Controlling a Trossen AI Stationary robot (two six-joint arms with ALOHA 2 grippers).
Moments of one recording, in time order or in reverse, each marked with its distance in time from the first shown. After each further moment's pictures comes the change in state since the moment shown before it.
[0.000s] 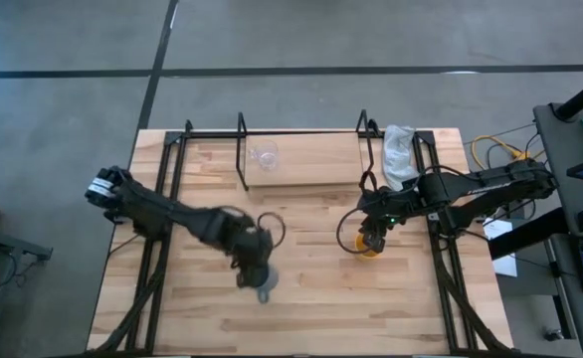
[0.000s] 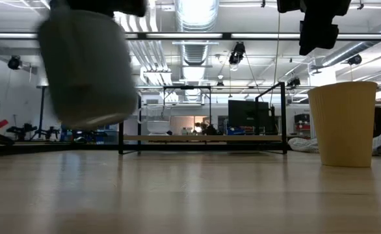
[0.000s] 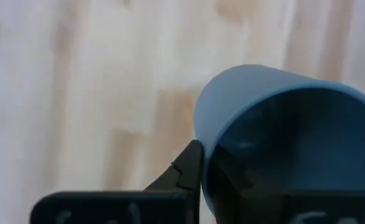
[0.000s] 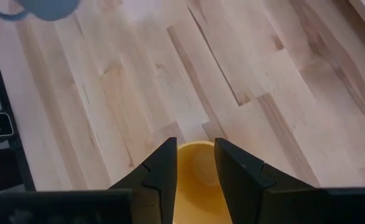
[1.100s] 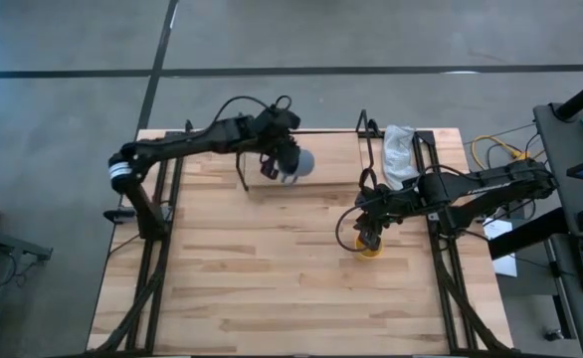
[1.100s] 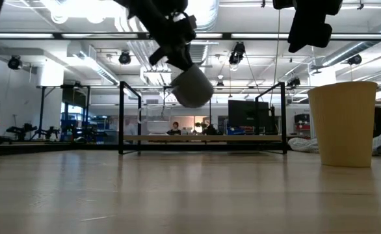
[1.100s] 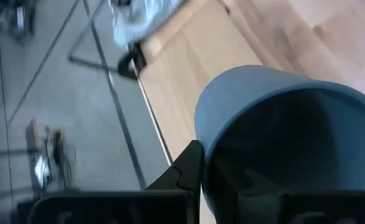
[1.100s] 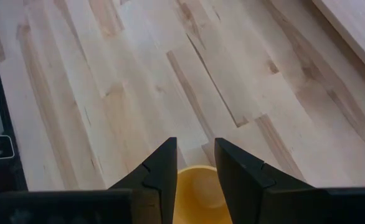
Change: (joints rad) left arm 0.679 0.123 0.284 0.308 -0.039 1.527; right arm 0.000 0.000 0.000 0.060 0.055 0.002
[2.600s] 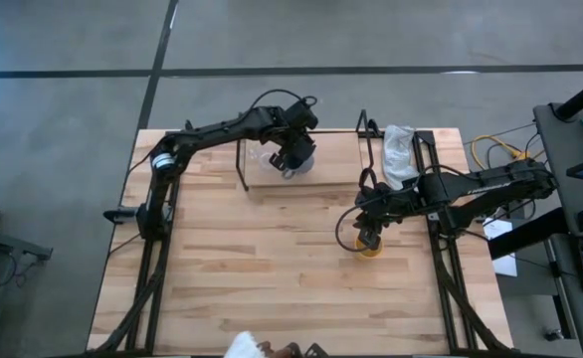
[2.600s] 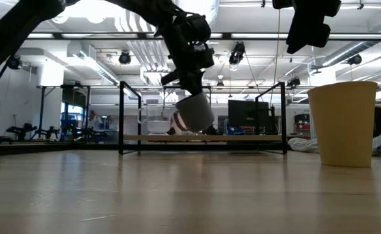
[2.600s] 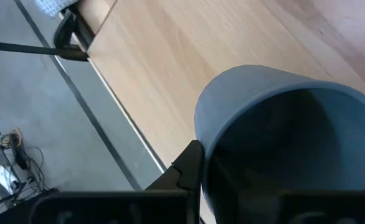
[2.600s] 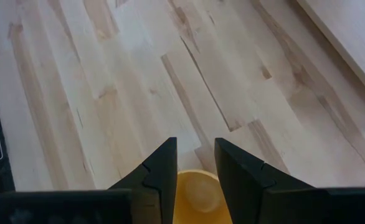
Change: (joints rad) left arm 0.068 0.336 0.369 -0.282 -0.015 0.158; right arm -0.002 0.000 -0.001 0.000 0.026 -0.027
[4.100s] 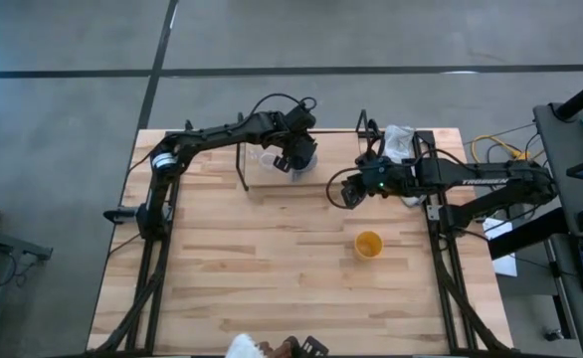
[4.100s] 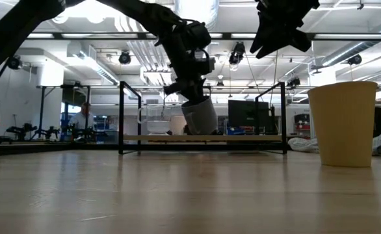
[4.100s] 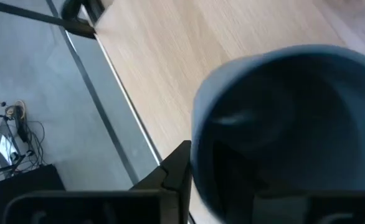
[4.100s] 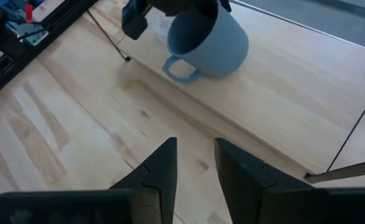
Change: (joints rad) left arm 0.003 0.002 -0.100 0.144 -0.053 -0.105; right arm -0.203 0.000 -0.001 0.180 0.256 0.120
